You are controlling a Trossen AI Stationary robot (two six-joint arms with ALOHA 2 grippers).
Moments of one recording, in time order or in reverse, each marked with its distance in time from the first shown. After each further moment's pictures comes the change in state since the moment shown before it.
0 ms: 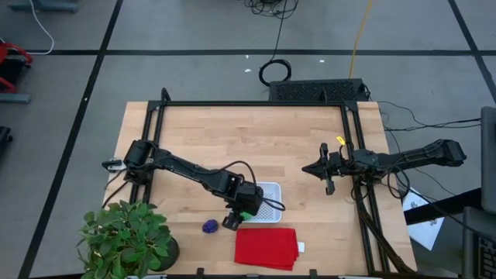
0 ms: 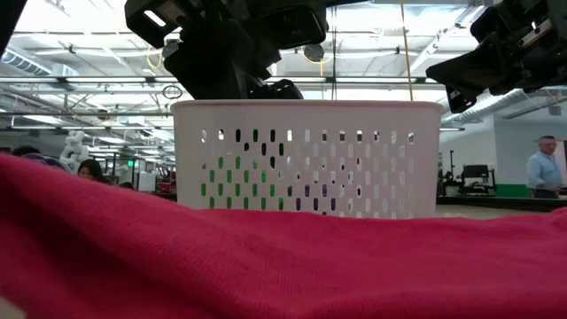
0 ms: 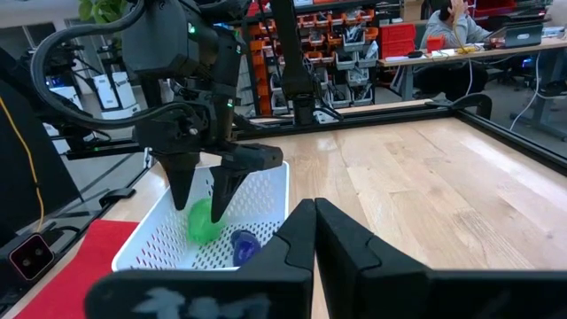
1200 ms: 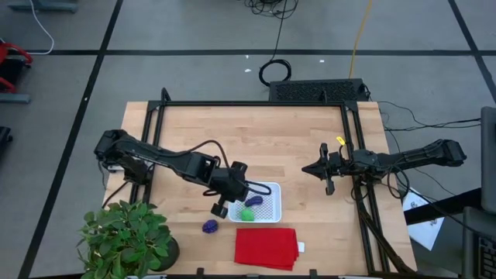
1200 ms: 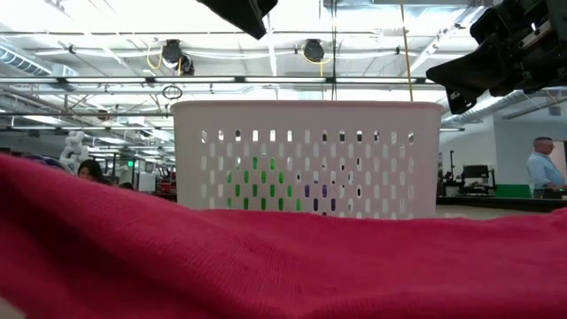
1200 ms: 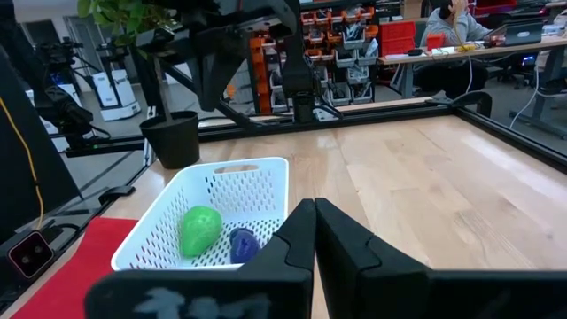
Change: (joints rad) left arm 0.005 -0.305 -0.006 -0.090 -0.199 0.083; right arm 0.000 0.000 0.000 -0.007 0.000 0.000
